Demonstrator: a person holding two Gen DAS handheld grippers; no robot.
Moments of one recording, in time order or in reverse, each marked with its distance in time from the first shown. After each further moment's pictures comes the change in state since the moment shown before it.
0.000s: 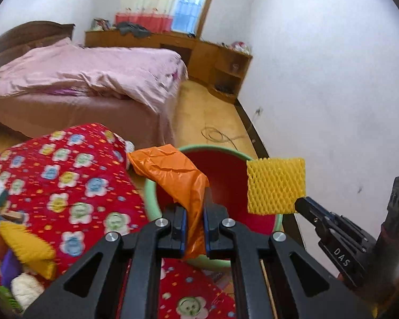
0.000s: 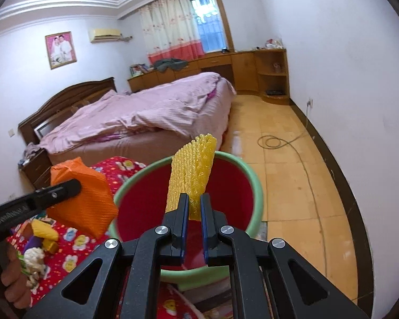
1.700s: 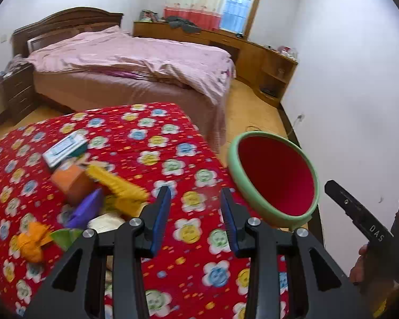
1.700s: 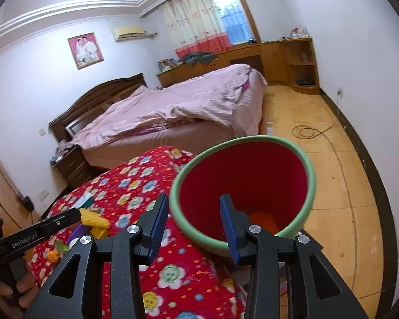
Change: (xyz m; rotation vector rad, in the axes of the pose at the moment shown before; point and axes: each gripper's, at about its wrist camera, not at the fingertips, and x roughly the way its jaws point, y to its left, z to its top) left arm -0.101 0.077 -0.049 -0.153 -0.003 0.225; right arm -0.027 0.042 -0.007 0.010 0.041 0.205
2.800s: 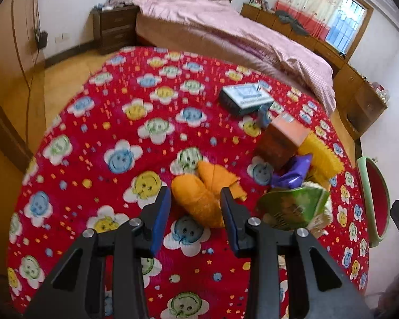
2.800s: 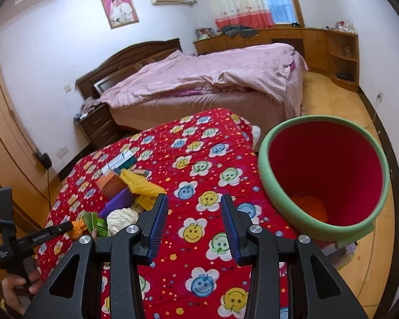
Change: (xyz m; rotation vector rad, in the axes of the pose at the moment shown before) left arm -0.020 0.204 -0.071 -0.402 0.105 0.348; right arm 0.061 0.108 -0.030 -0.152 0.180 0.122
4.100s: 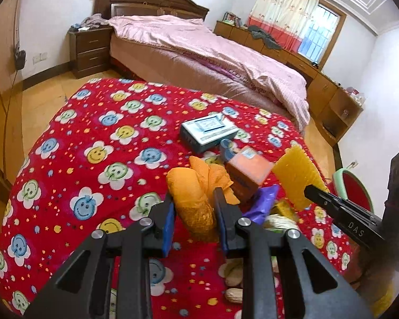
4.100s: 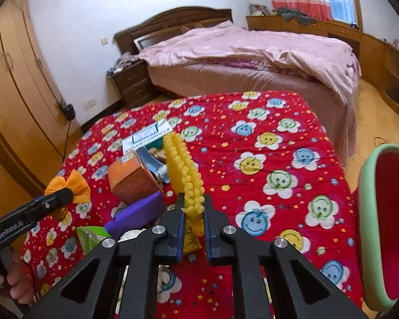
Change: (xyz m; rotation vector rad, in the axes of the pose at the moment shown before) left arm -0.013 -0.029 0.028 0.074 -0.135 -0.139; right arm 0.107 0.059 0.020 -0.205 0.152 0.161
